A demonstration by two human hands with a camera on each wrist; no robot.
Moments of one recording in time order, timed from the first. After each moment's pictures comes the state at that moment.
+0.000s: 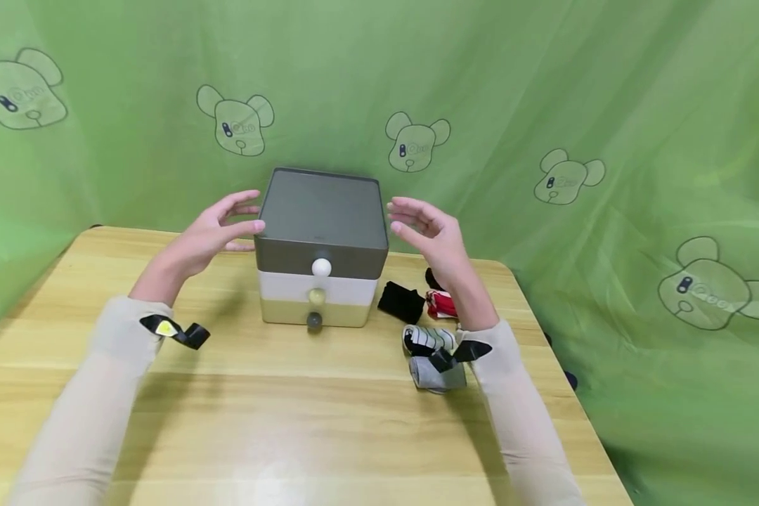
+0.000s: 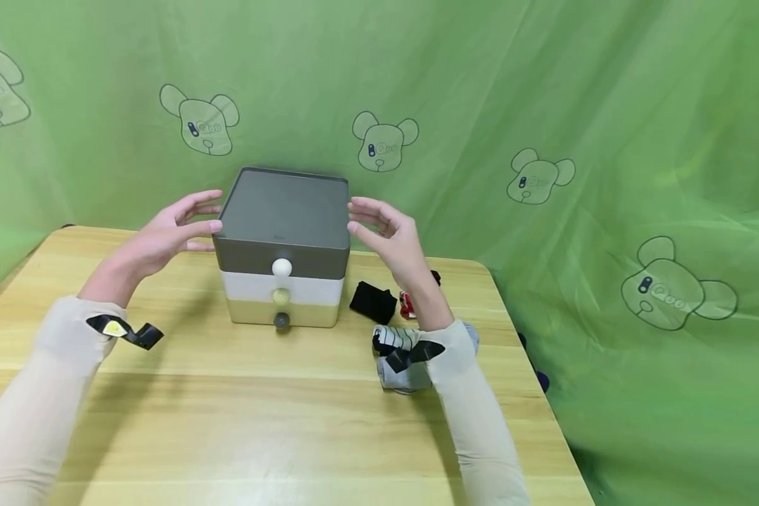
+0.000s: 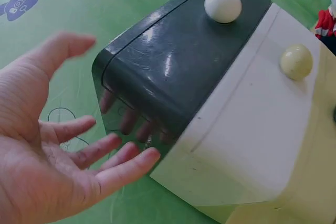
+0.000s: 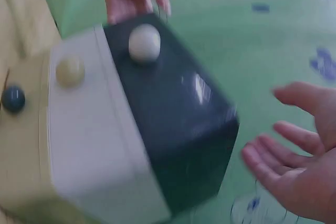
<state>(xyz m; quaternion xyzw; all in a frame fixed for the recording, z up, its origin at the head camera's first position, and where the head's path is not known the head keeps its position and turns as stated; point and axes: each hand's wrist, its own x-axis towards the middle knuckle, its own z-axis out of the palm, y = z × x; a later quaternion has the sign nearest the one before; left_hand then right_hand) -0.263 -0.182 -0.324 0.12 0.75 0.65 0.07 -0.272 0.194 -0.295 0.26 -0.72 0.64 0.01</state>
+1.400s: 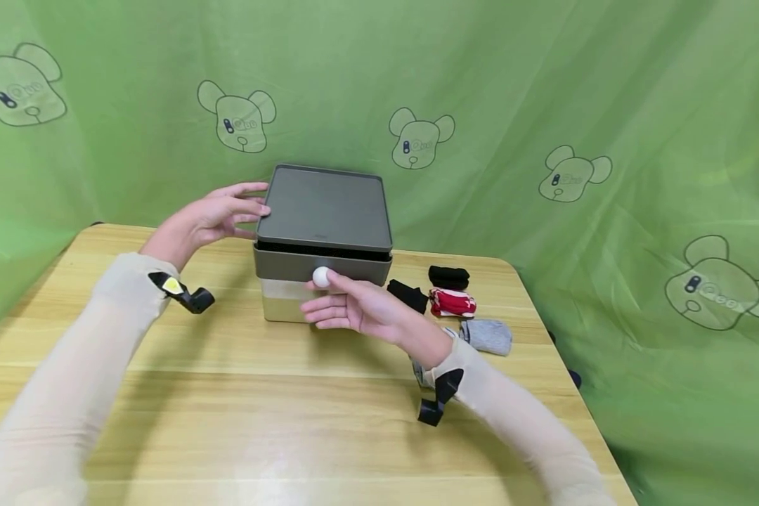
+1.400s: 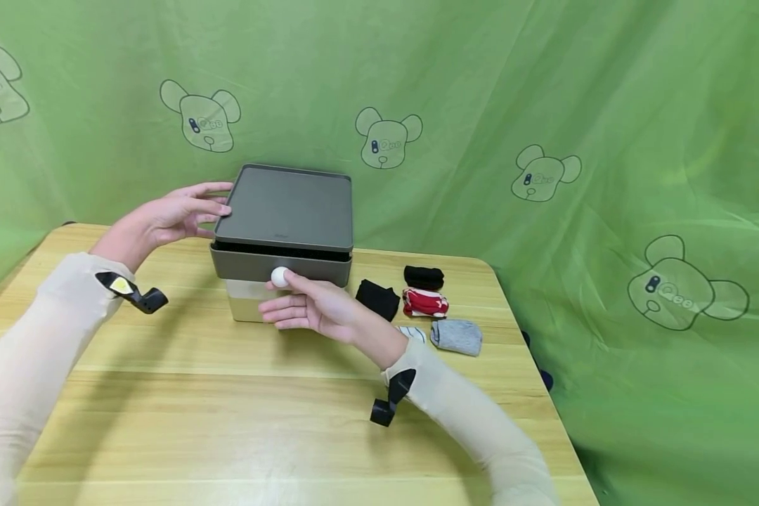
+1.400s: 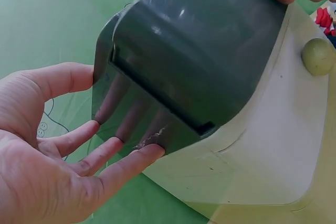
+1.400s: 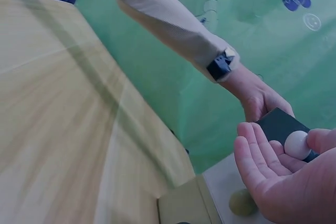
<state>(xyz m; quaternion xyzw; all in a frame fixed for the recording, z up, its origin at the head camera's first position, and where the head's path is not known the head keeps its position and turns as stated) -0.305 -0.185 -0.300 0.04 0.66 0.72 0.20 -0.227 0.113 -0.350 0.13 -0.57 0.71 -0.40</state>
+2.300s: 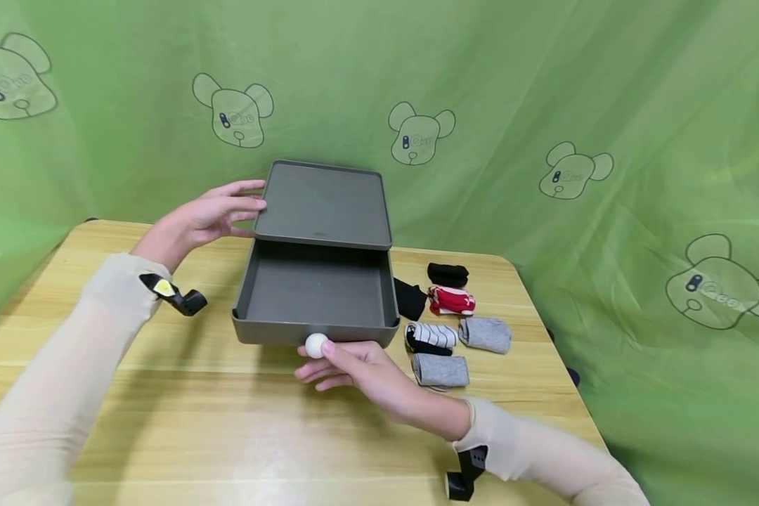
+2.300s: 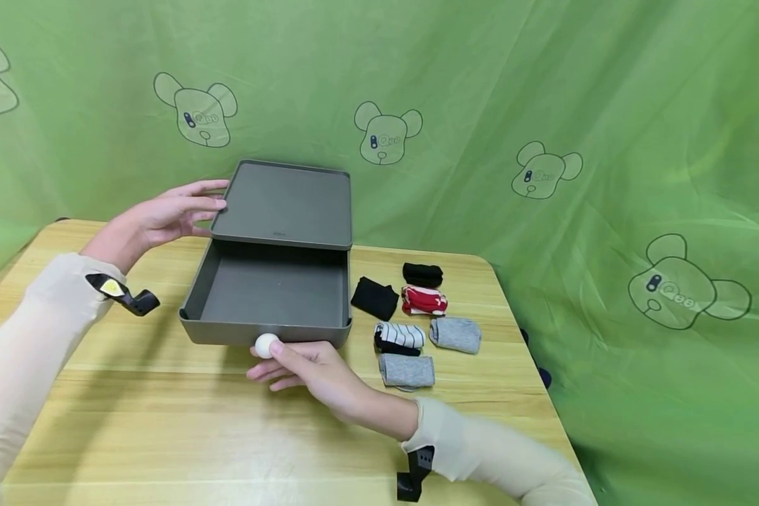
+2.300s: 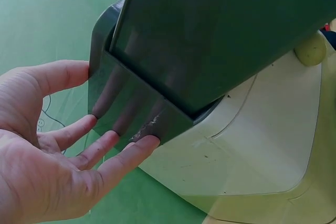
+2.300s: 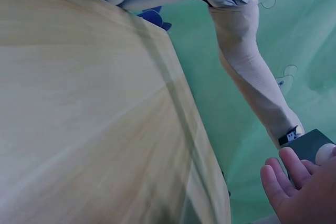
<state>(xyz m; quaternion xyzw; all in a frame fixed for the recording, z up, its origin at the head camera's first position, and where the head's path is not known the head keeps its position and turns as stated) -0.304 -0.190 -0.308 0.07 0.66 0.72 0.20 -0.135 0.124 -0.374 0.23 -0.68 0.64 -0.28</state>
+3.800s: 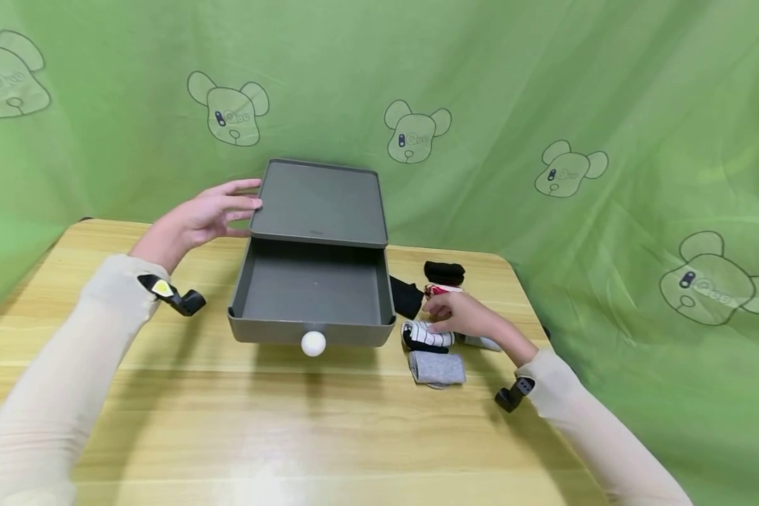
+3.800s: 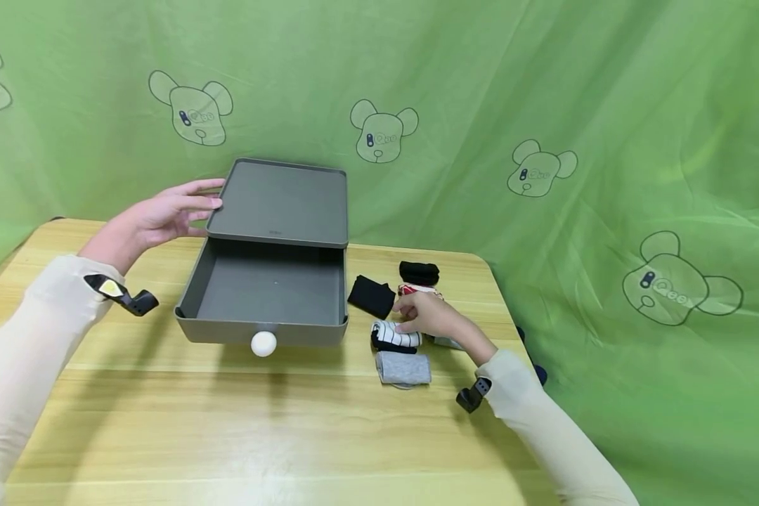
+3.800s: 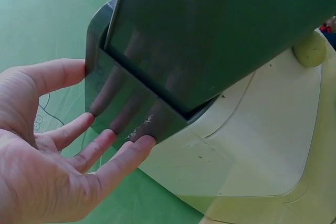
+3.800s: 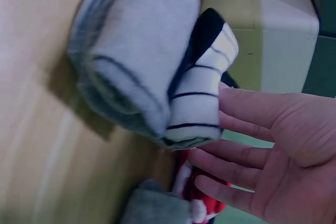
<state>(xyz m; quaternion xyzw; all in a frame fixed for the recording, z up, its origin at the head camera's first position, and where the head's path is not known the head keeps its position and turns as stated) -0.304 -0.188 -0.310 0.07 0.66 0.72 0.20 -0.270 0.299 -0.392 0.27 -0.92 0.21 -0.17</state>
